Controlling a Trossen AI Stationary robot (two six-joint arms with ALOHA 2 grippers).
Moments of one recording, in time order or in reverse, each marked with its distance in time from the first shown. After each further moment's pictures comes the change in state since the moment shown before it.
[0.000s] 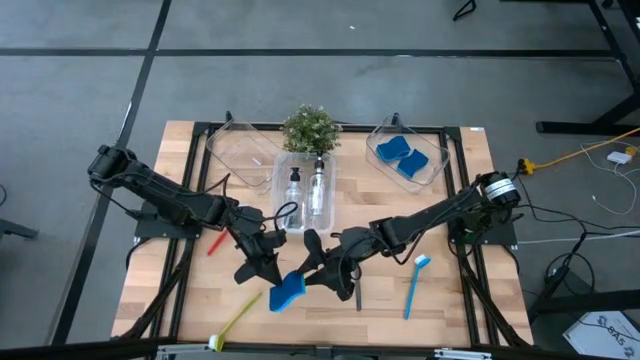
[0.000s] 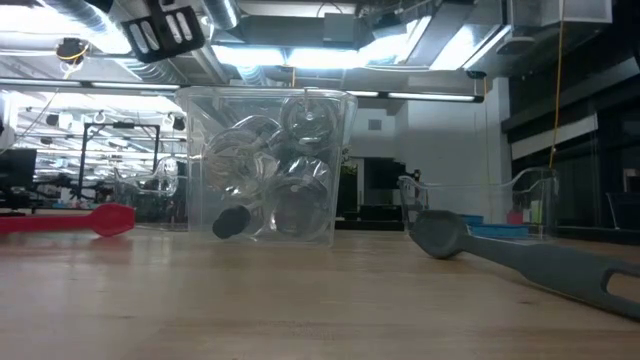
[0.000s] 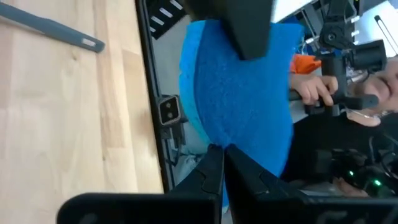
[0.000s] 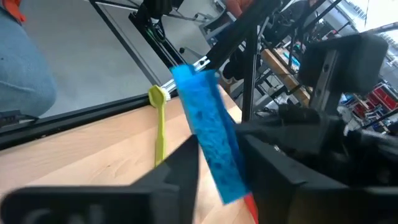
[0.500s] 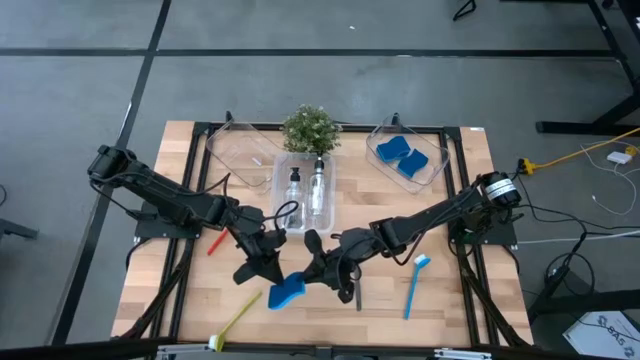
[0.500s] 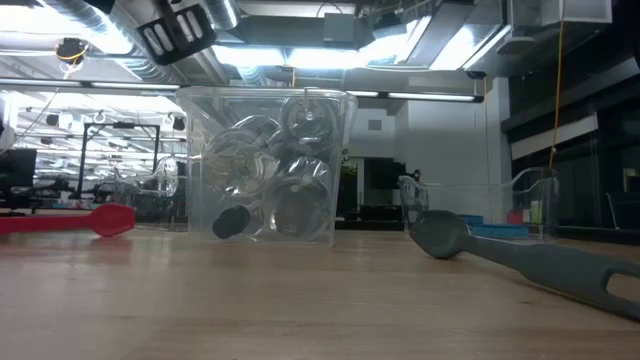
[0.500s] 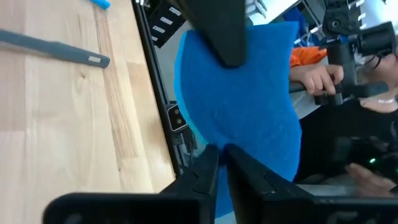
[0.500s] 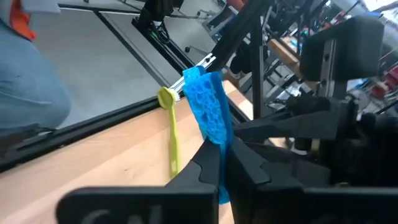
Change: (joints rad) left arm 0.008 0.000 0.000 -0.002 -0.014 0.119; right arm -0.001 0.000 0.001 -0.025 -0.002 0.105
